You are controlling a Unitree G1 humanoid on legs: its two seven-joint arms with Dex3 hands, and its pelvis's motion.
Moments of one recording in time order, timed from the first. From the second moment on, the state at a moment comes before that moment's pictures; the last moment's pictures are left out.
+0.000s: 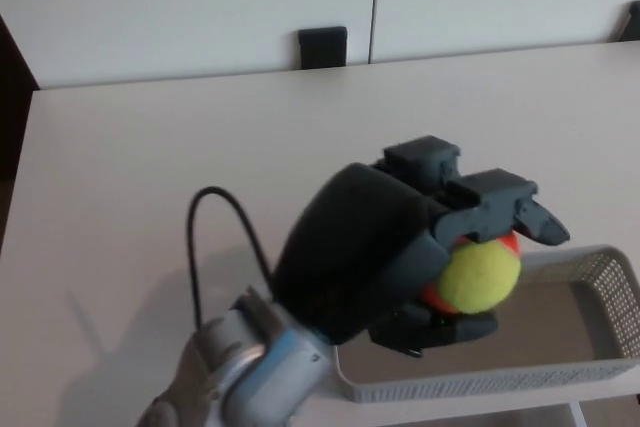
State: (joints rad) left_arm -0.12 0.16 -0.56 -0.41 0.74 -0.09 -0.11; right_arm 0.11 -0.36 -0.15 0.78 0.04 -0.22 0.16
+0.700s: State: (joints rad) left_arm -0.13 0.14 -0.62 -0.43 0.91 0.09 -0.28; right_arm 0.13 -0.36 -0.13 0.69 0.04 -0.19 0.17
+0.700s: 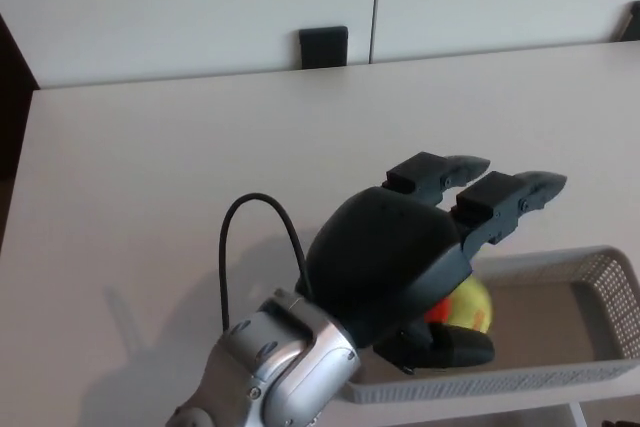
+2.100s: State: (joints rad) left_arm 0.45 0.22 0.26 -0.72 0.47 0.14 -0.58; right_arm 0.14 -0.36 -0.13 0.67 0.04 -0.17 0.17
